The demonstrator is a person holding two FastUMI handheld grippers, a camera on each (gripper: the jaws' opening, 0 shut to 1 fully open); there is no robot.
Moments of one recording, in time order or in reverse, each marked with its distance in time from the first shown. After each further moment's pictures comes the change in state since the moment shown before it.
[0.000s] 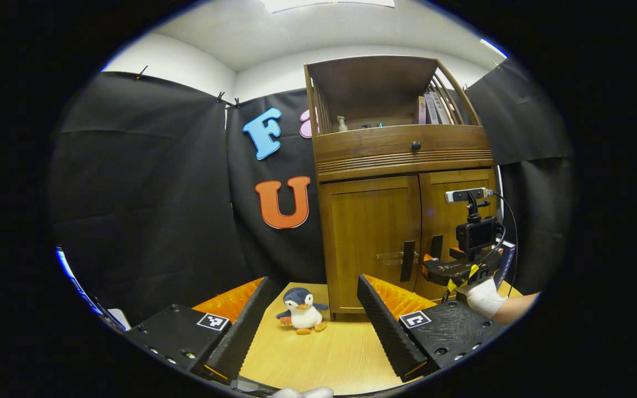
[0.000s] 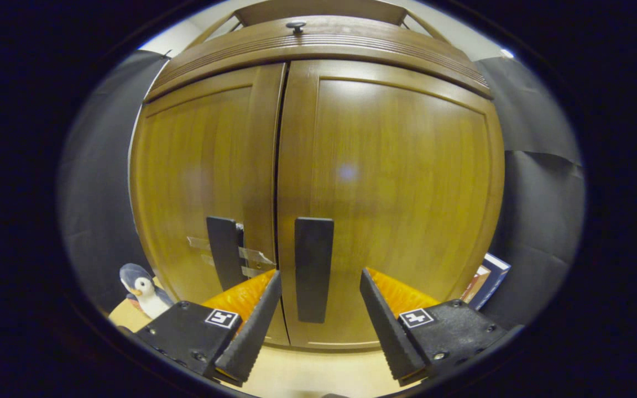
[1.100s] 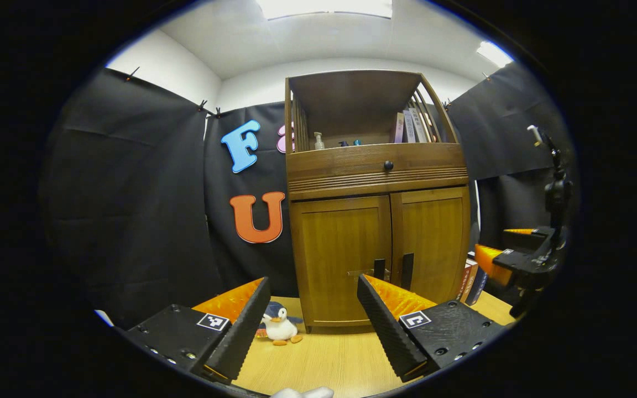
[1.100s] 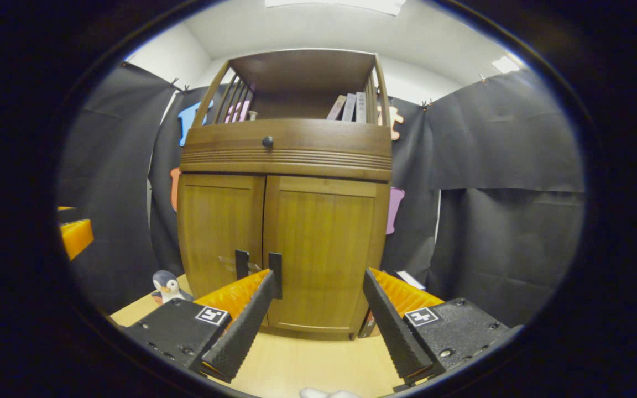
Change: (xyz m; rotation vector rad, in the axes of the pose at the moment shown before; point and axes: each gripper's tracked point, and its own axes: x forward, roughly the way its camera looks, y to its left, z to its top) left arm -0.002 -0.036 0.030 -0.021 -0.090 -0.124; right arm -0.221 -0.077 0.072 -0.032 -0.156 -0.023
